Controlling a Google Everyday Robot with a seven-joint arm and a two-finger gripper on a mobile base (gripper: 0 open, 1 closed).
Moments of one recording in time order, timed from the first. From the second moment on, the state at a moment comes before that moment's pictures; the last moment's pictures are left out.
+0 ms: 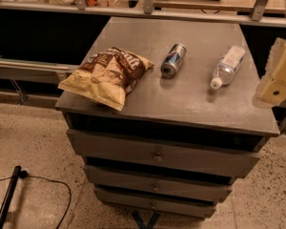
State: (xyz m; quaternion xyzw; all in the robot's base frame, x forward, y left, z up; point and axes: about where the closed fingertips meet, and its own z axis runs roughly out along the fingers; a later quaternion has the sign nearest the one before) arm 0.421 -0.188 1.052 -0.60 0.75 -0.10 0.24
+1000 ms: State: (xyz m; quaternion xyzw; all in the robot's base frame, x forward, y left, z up) arm 0.424 -0.105 1.052 -0.50 0.78 0.03 0.38
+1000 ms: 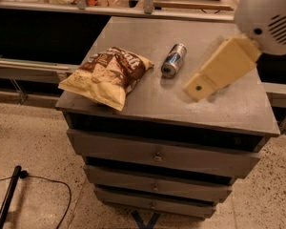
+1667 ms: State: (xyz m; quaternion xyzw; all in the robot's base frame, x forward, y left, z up) arm 0.428 -0.021 1.004 -0.46 0.79 0.09 0.39
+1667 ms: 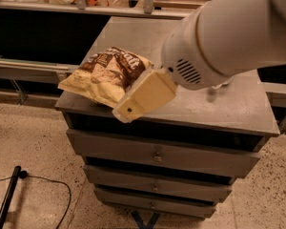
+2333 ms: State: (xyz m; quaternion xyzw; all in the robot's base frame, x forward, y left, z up) arm 0.466 0.004 0.945 -0.44 0.81 0.12 0.37
